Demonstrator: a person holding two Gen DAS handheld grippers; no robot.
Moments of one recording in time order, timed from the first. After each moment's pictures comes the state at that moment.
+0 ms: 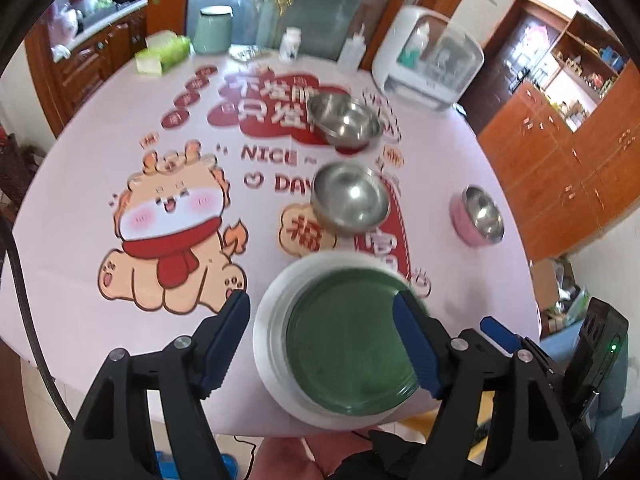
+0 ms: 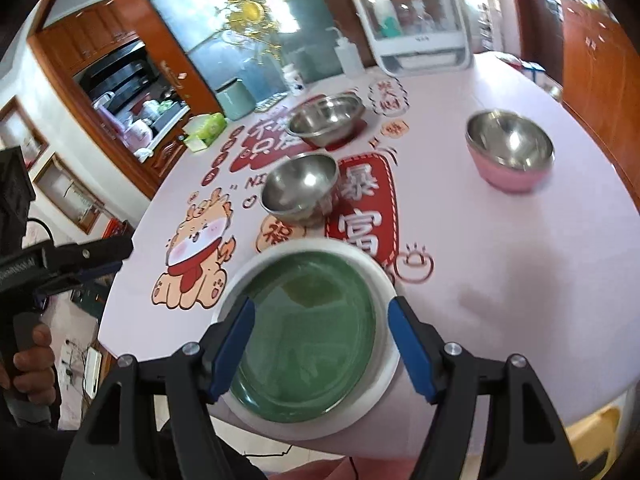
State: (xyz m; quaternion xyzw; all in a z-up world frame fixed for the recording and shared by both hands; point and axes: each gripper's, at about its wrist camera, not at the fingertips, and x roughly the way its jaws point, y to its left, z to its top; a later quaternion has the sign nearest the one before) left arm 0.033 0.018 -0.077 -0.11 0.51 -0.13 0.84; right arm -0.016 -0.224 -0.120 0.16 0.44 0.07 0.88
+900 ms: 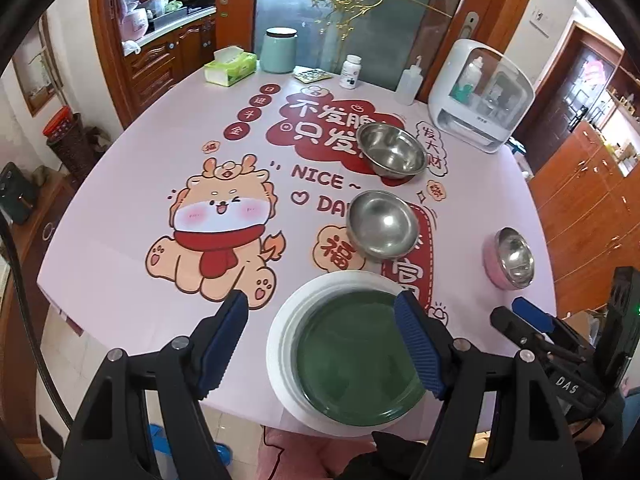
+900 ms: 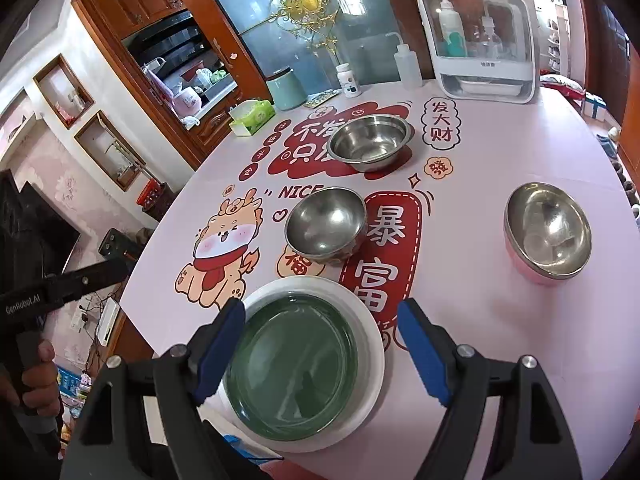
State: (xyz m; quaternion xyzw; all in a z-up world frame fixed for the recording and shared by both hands) left arm 0.016 0.000 -0.045 -0.11 0.50 0.01 0.86; right arm 0.041 -0.256 -0.086 0.12 0.46 0.17 0.86
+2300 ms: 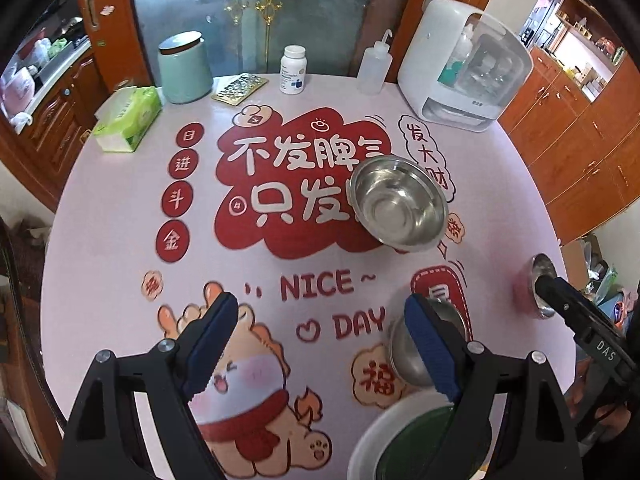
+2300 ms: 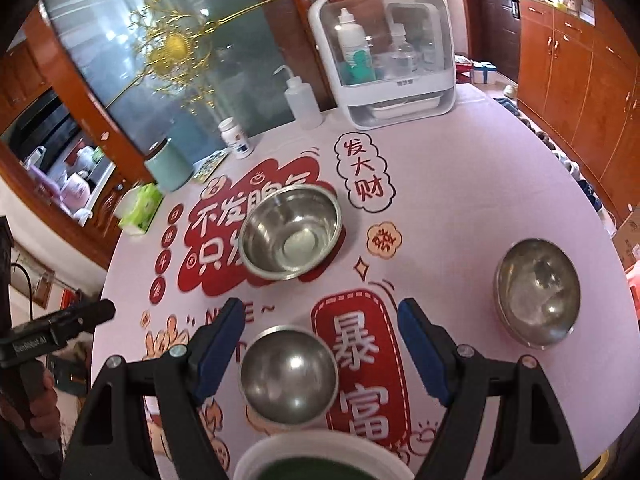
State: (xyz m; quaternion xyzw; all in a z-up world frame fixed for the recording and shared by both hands) left arm 0.289 0.038 -0.076 -0.01 0.55 -0.15 0.82; right arm 0.201 -0.236 -0.080 0.19 0.45 -0.08 0.87
